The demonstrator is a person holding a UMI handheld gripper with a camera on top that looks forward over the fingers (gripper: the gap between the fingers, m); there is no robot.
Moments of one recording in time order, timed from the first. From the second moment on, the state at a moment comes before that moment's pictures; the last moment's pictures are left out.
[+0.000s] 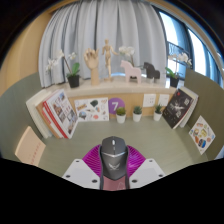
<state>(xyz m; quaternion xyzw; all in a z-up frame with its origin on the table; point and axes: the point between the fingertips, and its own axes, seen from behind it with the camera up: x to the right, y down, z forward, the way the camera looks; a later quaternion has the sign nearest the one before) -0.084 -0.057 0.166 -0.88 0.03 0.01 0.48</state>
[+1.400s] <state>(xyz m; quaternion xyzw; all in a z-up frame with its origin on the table) -0.038 -0.185 0.264 -0.88 0.02 0.01 0.47</state>
